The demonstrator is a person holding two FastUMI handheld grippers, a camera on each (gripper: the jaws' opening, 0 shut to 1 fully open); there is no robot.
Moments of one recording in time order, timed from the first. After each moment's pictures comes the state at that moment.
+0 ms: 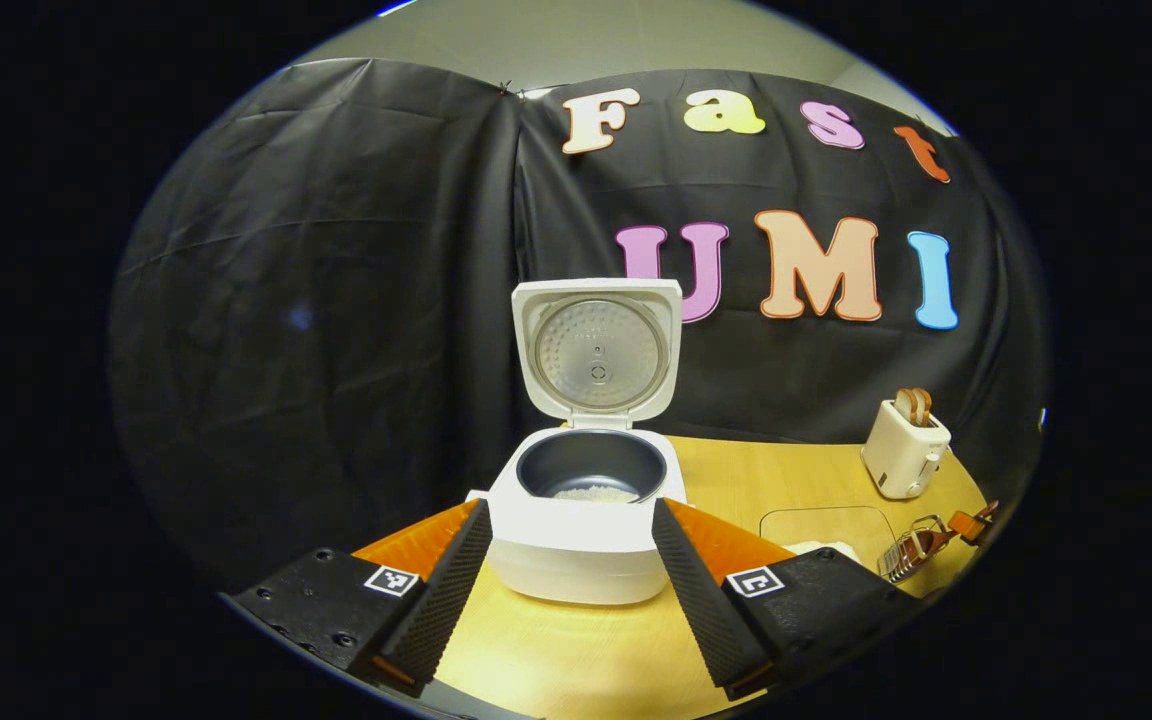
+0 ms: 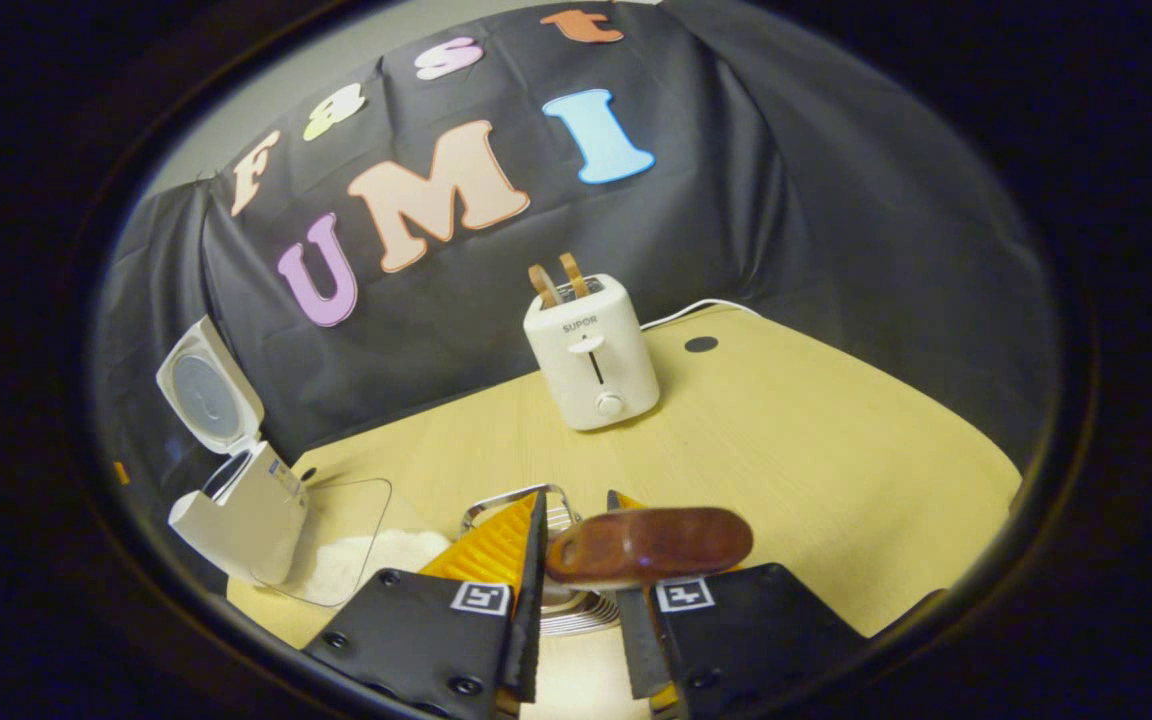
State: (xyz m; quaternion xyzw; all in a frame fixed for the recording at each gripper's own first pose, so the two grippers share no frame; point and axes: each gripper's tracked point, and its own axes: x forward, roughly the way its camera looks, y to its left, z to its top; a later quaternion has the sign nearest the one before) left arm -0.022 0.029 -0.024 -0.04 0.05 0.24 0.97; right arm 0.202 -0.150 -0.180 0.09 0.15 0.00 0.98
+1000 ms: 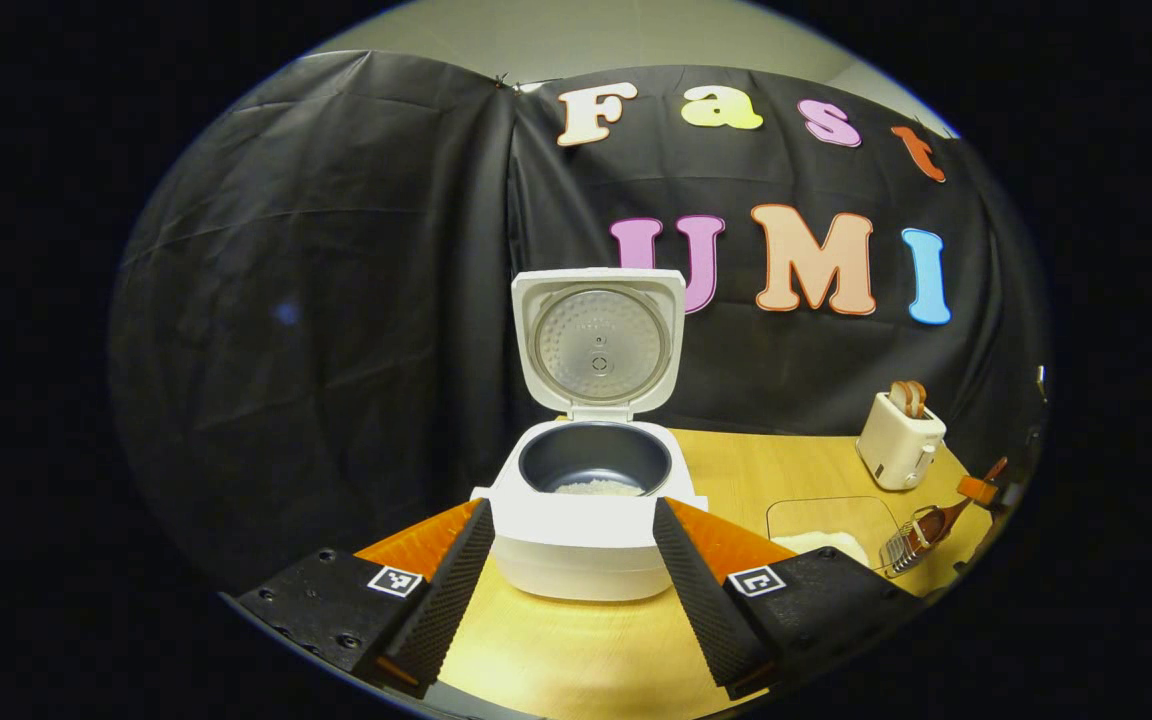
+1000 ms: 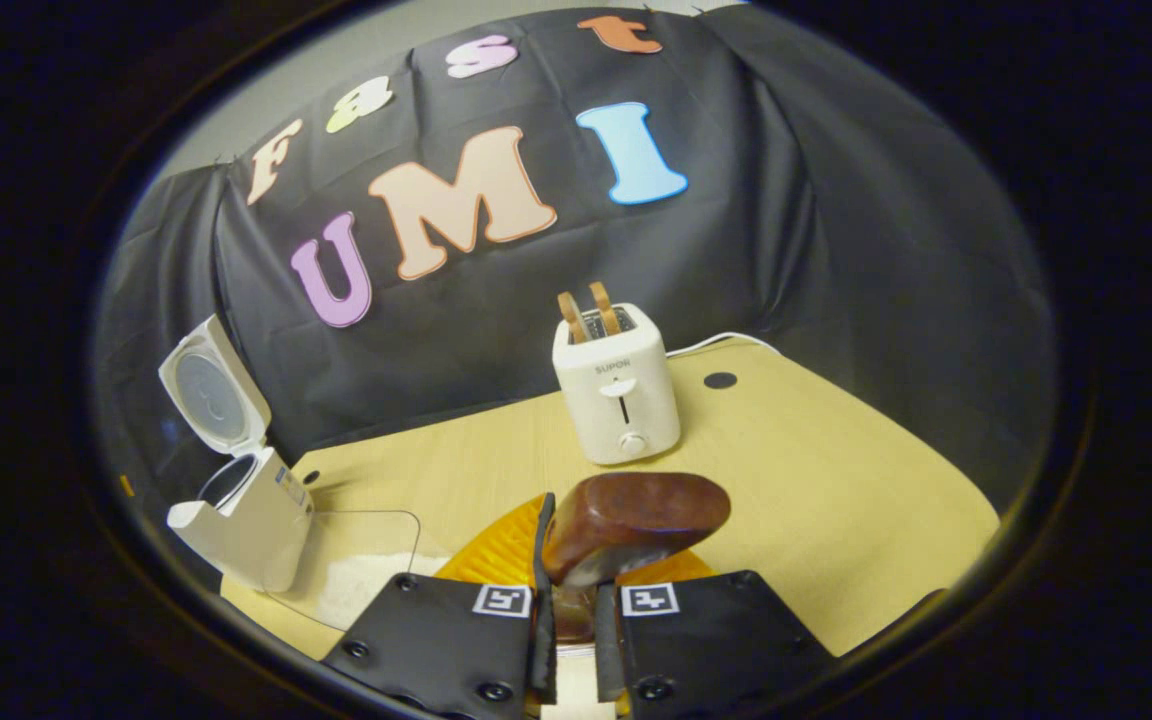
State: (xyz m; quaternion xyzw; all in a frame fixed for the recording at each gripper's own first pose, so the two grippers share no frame) left arm -0.020 0.044 -0.031 -0.04 0.05 0.21 0.97; right arm 0.211 -0.122 -0.124 0.04 0.12 0.01 0.99
